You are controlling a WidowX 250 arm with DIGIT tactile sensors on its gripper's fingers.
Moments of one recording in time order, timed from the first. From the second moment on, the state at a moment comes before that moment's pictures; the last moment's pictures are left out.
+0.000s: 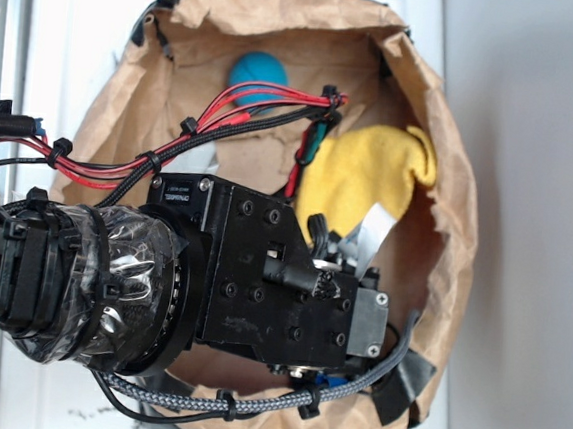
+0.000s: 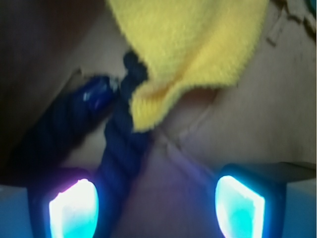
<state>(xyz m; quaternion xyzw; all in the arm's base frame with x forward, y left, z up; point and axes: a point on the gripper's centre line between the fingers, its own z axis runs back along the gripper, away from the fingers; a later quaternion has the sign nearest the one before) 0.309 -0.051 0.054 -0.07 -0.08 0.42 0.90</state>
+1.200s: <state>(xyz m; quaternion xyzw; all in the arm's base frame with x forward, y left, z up) 0.320 -0.086 0.025 0.01 -0.09 0.37 0.92</state>
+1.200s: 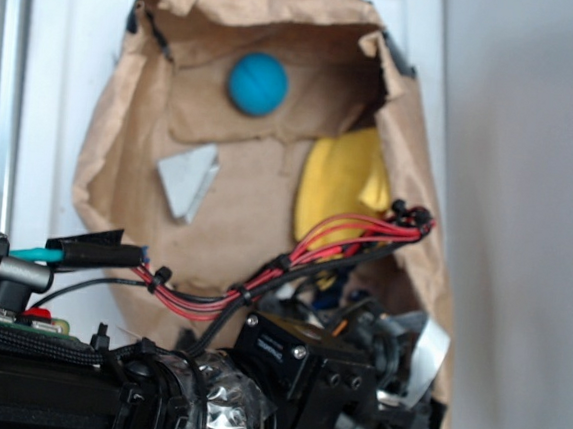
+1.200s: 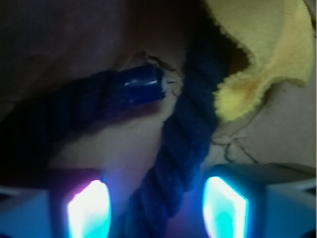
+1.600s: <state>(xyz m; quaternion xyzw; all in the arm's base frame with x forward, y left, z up) 0.306 -0.069 0.022 0.03 -0.13 0.39 0.91</state>
